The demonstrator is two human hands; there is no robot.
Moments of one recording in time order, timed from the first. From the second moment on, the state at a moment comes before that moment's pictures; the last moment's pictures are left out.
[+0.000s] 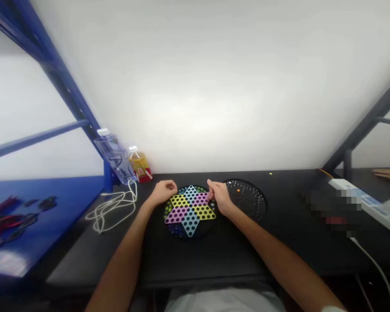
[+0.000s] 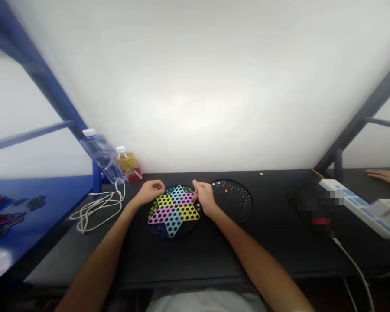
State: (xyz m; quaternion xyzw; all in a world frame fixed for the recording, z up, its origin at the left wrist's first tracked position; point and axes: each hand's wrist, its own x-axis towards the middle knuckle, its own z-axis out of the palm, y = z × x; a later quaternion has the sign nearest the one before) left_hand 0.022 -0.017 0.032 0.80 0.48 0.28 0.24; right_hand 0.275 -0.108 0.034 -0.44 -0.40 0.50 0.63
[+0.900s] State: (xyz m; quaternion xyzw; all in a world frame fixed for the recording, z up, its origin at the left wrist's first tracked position) left_hand 0.024 -0.017 0.034 0.79 0.48 0.28 0.25; right_hand 0.282 -0.108 0.036 -0.47 -0.47 0.41 0.63
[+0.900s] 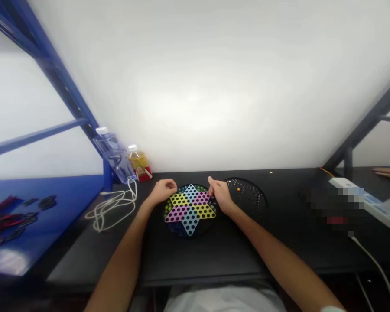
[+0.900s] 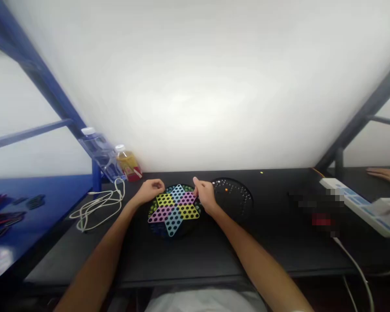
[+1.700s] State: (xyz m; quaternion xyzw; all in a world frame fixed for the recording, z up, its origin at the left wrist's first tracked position) left_hand 0.024 -0.018 0.034 0.79 0.48 0.28 0.25; right_hand 0.283 -0.097 0.026 -0.51 -0.49 0.39 0.59
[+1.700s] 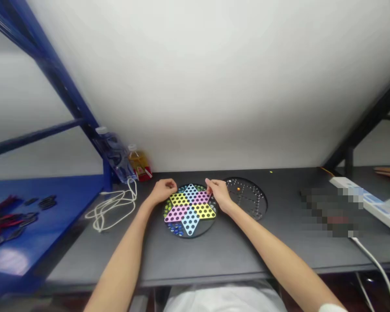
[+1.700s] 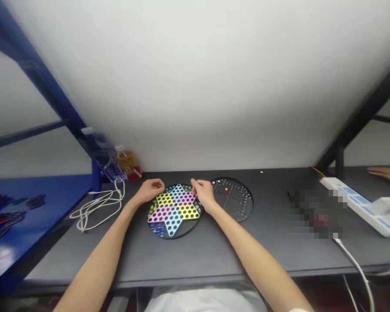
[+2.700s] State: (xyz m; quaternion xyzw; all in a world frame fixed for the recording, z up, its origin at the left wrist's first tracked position) left_hand 0.020 -0.015 0.037 0.76 0.47 0.31 0.32; right_hand 0.385 -0.144 0.042 -0.46 -0.72 0.36 0.37
